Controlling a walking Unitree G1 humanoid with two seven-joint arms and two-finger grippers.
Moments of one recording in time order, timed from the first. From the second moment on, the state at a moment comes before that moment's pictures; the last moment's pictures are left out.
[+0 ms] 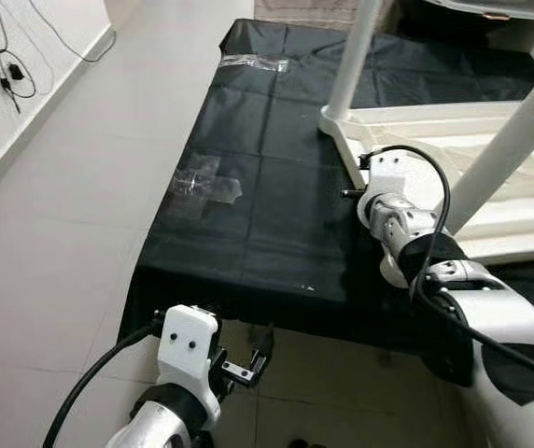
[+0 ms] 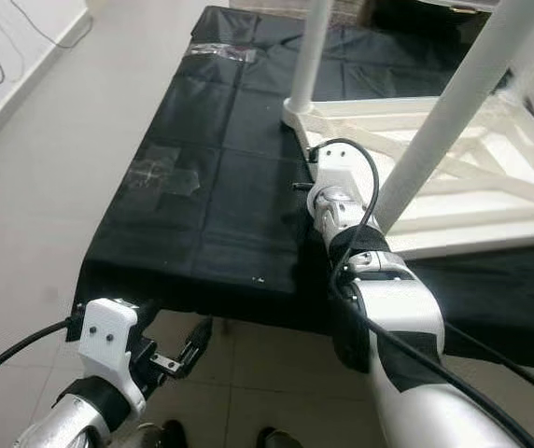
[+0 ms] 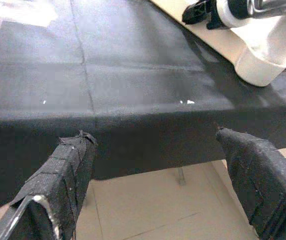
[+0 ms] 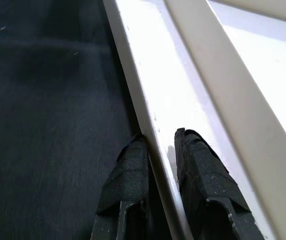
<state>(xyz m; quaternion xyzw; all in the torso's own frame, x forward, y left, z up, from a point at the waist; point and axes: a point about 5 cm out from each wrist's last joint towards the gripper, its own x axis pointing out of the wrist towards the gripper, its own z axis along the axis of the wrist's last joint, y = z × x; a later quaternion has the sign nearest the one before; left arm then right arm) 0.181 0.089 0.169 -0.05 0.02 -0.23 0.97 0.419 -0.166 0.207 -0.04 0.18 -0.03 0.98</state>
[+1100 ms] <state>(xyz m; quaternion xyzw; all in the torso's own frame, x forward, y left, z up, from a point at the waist) 0.201 0.097 0.161 -0.04 0.03 -0.23 0.97 0.335 -0.242 0.179 -0.20 0.30 0.30 0.88</state>
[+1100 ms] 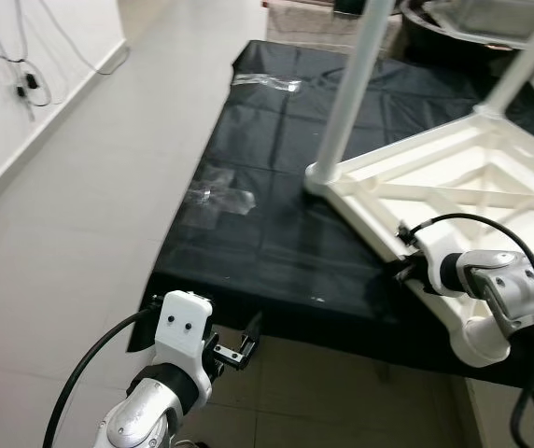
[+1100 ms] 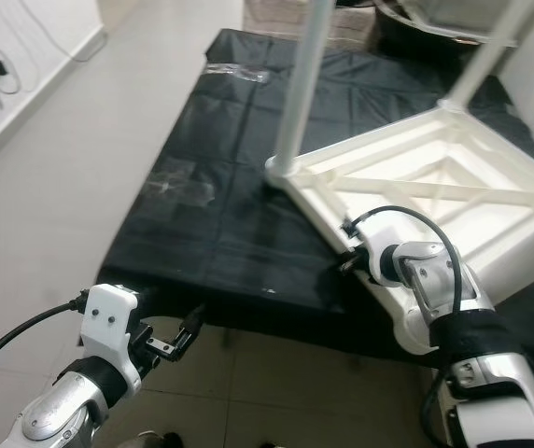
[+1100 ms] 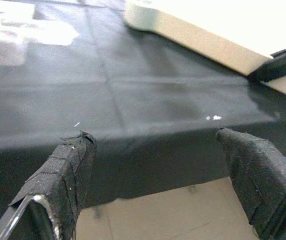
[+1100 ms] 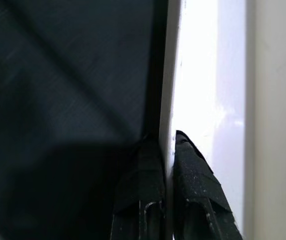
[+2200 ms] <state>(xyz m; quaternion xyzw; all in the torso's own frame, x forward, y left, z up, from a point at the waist) 0.199 0.094 0.162 -0.04 0.02 -0.24 0.97 0.317 -0.148 0.187 -0.35 0.22 0.59 0.70</state>
